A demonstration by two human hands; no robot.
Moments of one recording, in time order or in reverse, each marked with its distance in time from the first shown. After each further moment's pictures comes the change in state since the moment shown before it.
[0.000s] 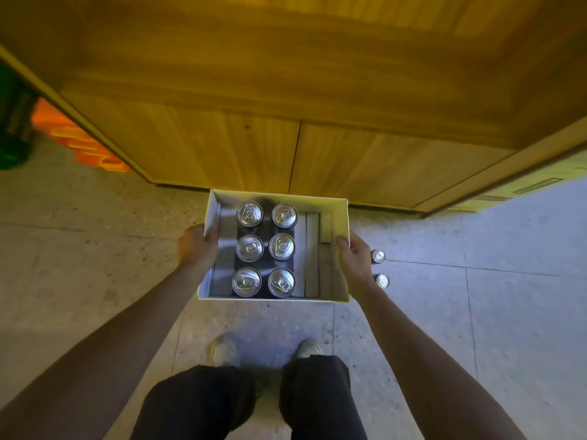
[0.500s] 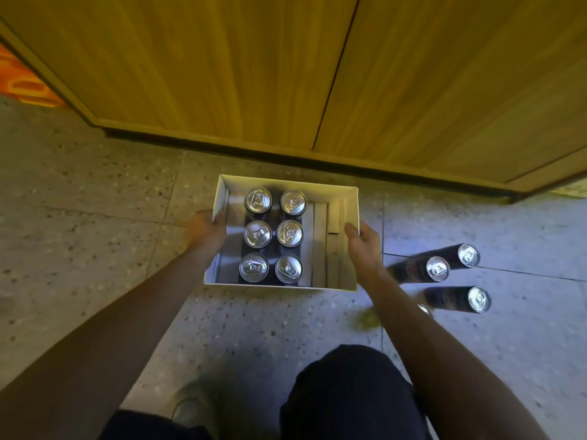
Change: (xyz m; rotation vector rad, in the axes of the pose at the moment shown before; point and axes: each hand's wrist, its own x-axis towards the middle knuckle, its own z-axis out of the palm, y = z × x) left_hand 0.196 -0.203 0.266 -0.170 -0.018 -0.047; right_hand 0.212 0.271 0.172 0.028 0.000 0.010
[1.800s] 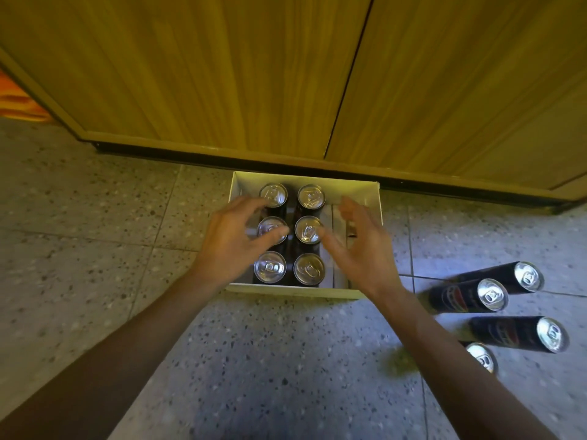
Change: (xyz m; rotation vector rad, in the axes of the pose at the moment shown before) left_hand 0.008 0.008 0.025 0.047 -0.111 0.809; right_hand 0.021 -0.005 0.040 -0.402 0.038 -0.782
